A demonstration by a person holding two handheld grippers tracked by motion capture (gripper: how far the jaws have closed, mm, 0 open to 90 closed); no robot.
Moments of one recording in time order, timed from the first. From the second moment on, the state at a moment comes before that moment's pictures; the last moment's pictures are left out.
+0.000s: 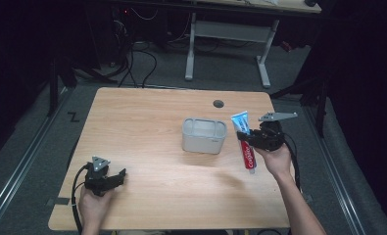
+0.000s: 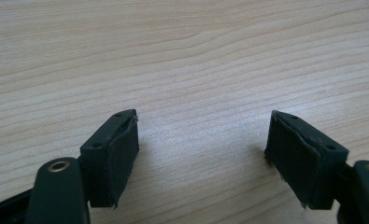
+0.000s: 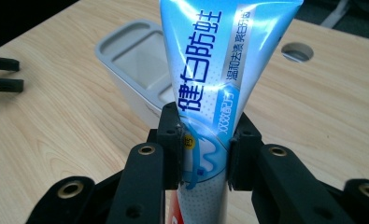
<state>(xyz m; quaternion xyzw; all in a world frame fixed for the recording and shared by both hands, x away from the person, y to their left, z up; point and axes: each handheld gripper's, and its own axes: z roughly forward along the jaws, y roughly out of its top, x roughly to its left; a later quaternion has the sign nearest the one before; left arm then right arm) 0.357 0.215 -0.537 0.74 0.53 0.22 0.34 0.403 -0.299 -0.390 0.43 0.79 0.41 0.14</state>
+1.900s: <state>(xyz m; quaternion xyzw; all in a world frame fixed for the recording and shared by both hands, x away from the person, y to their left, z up) 0.357 0.215 -0.537 0.74 0.53 0.22 0.34 0.423 -0.235 -0.344 0.34 0.81 0.45 0.14</state>
